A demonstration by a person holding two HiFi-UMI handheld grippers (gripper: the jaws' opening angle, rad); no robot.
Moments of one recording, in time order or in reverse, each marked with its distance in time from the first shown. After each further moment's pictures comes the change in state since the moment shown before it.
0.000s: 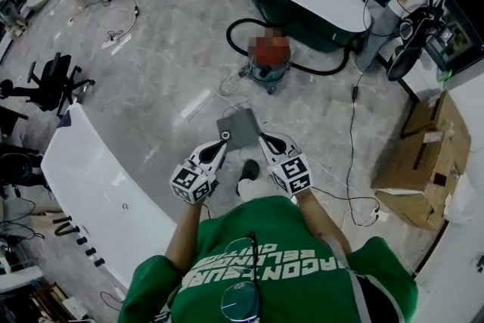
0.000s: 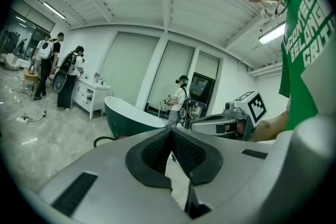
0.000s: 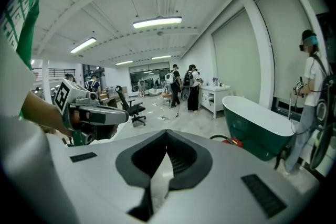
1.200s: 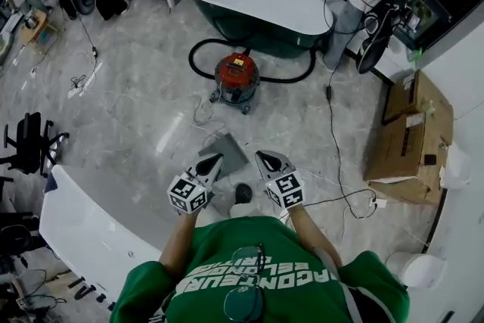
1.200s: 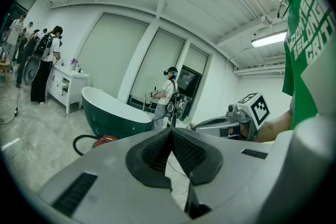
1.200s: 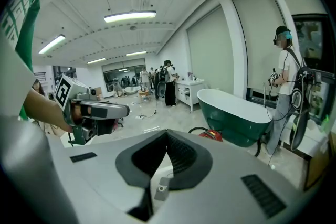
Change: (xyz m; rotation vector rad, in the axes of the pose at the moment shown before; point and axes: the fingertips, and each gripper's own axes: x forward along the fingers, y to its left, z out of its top) left arm 0.116 0.063 0.020 0.001 0.108 -0.237; right arm 0.038 -0.096 -0.003 0.146 0.052 -0.249
